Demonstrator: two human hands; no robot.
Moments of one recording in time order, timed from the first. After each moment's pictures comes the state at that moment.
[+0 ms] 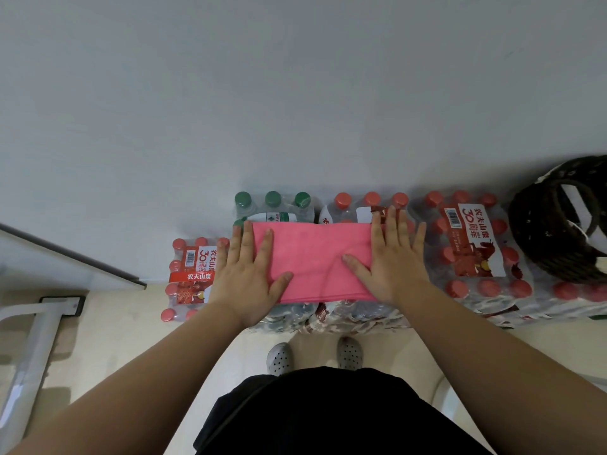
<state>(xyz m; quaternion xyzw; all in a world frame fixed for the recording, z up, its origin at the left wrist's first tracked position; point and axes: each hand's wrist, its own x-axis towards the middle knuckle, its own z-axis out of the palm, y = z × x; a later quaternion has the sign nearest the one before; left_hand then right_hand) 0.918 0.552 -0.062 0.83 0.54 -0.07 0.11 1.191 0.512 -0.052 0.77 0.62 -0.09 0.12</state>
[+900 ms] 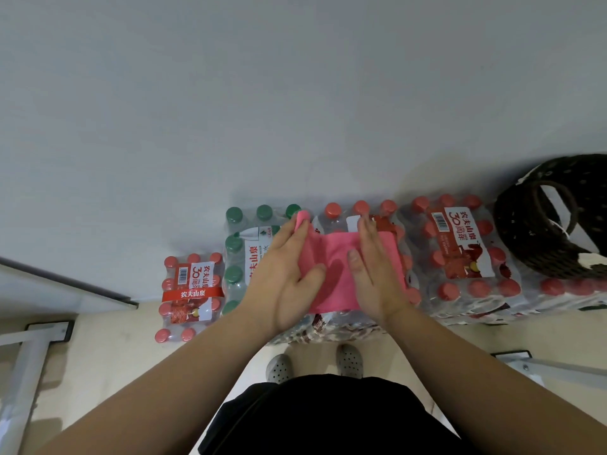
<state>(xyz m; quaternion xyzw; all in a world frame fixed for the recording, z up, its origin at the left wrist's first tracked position) 0.980 0.545 0.028 0.76 0.46 0.19 0.41 1.163 0.496 -0.041 0.72 0.54 -0.30 -0.31</state>
